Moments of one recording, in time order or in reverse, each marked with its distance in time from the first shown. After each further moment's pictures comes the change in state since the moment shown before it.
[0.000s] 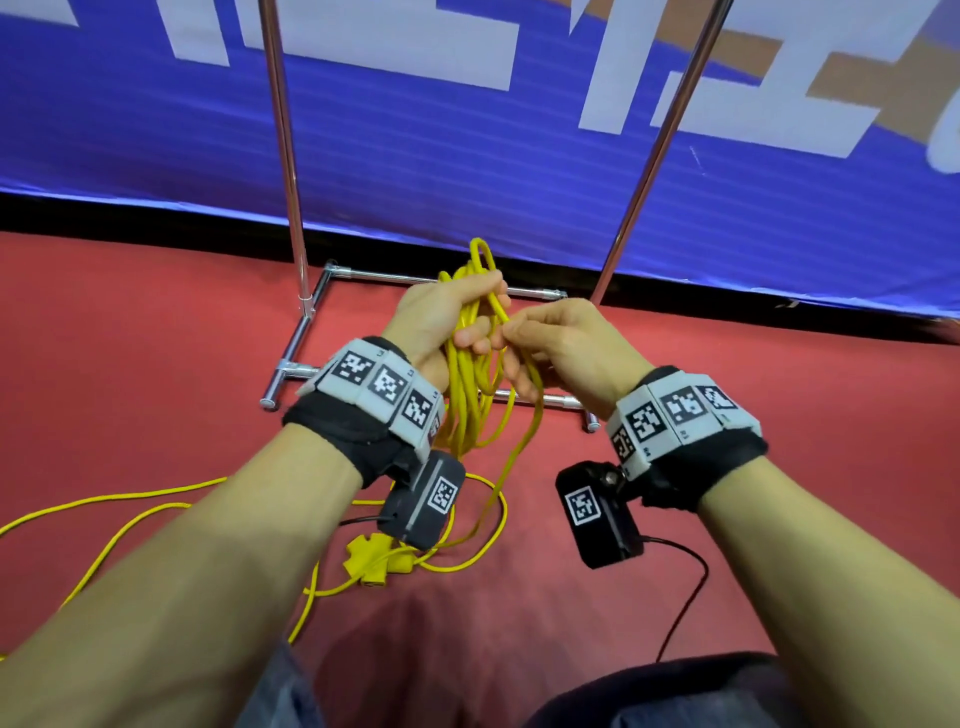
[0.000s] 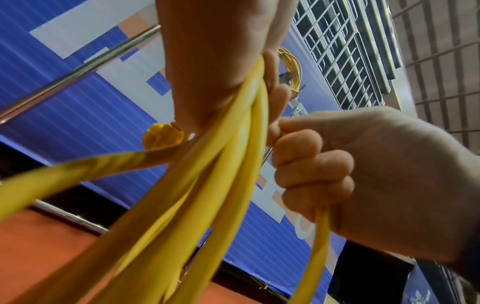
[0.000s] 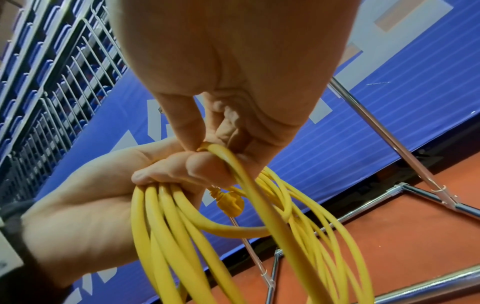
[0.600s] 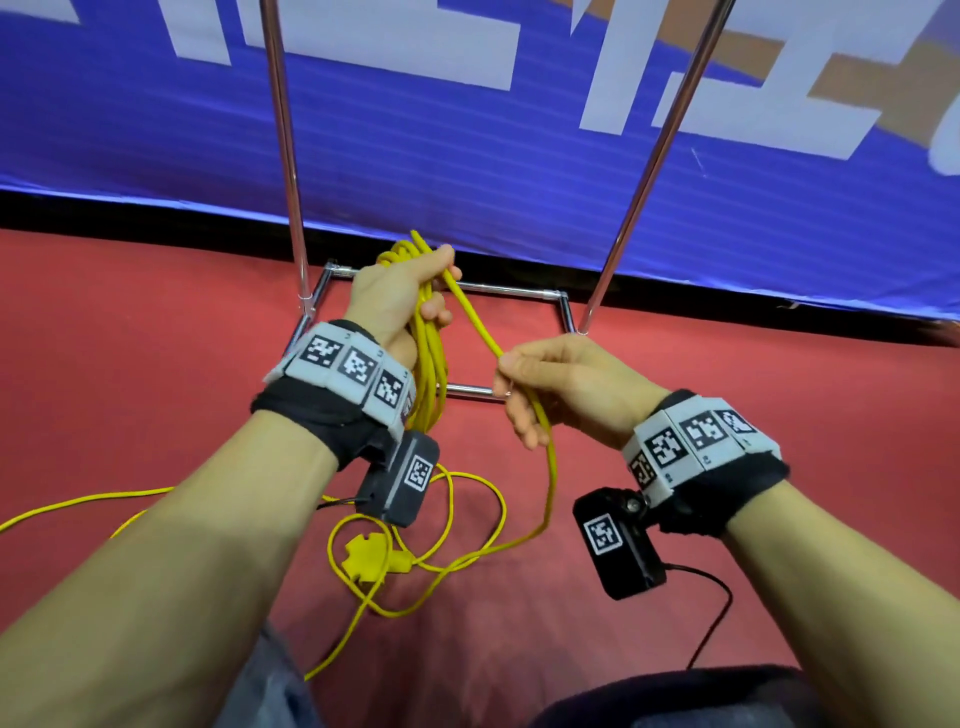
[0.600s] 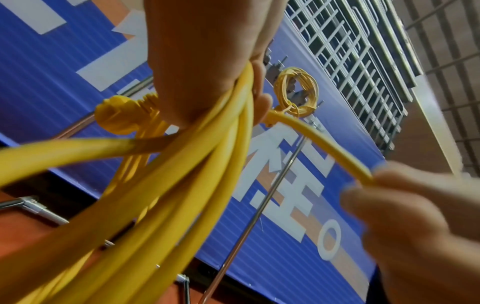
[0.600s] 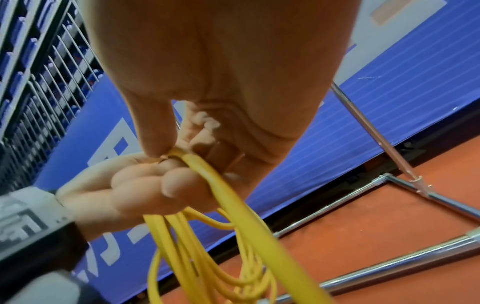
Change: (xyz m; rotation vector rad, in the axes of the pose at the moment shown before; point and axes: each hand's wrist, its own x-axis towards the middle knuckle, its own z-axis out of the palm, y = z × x) left_hand 0.008 0.013 -0.020 -0.067 0.288 0.185; right_hand -0.017 0.012 -0.002 0.064 -0.230 0.095
